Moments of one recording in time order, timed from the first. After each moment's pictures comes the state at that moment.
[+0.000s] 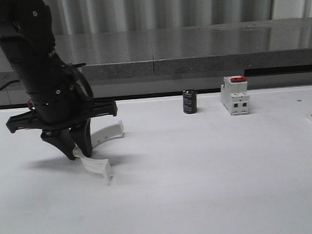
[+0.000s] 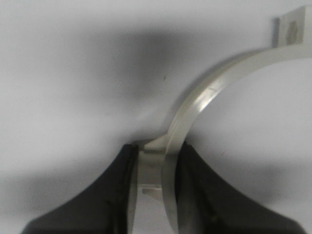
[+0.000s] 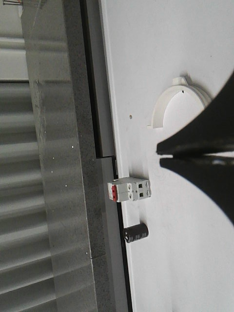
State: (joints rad) left arm -0.44 2.02 -1.34 -0.05 0.68 -0.39; right arm 0.03 -0.01 0.03 -0.06 0.05 0.20
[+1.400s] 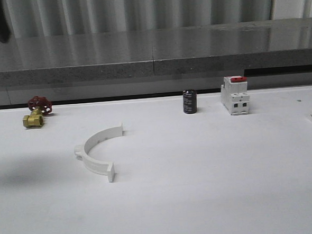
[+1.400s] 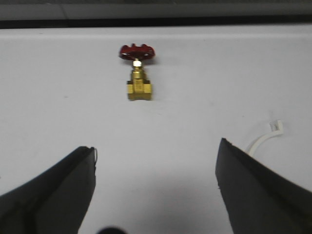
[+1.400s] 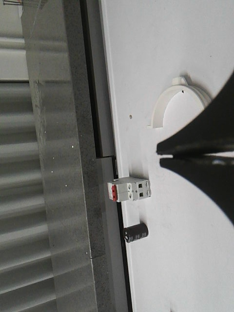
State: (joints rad) left arm -0.21 1.40 -1.17 0.13 0.67 -0.27; right arm 0.03 -0.01 0.03 -0.06 0.05 0.20
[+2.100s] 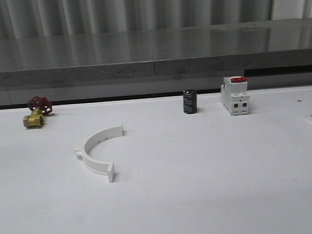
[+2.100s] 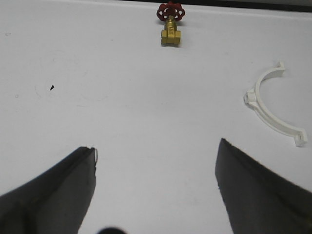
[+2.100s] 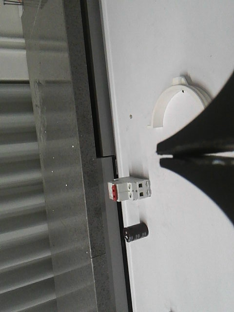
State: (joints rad) left arm -0.09 0.57 -0.54 0.04 0.67 -0.17; right arm 0.03 -0.01 0.03 -0.06 0.05 0.20
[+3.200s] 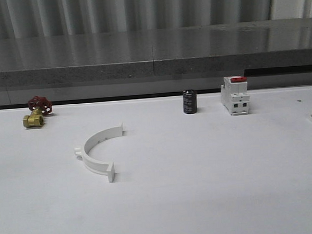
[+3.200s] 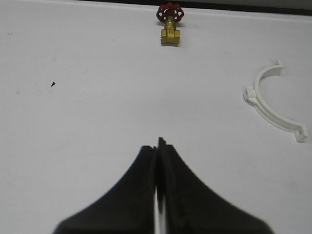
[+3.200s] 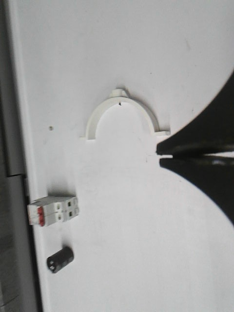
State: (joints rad) left arm -0.09 0.45 -0.45 0.04 0.66 -0.17; right arm 0.03 0.71 -0.59 -0.06 0.54 0.20
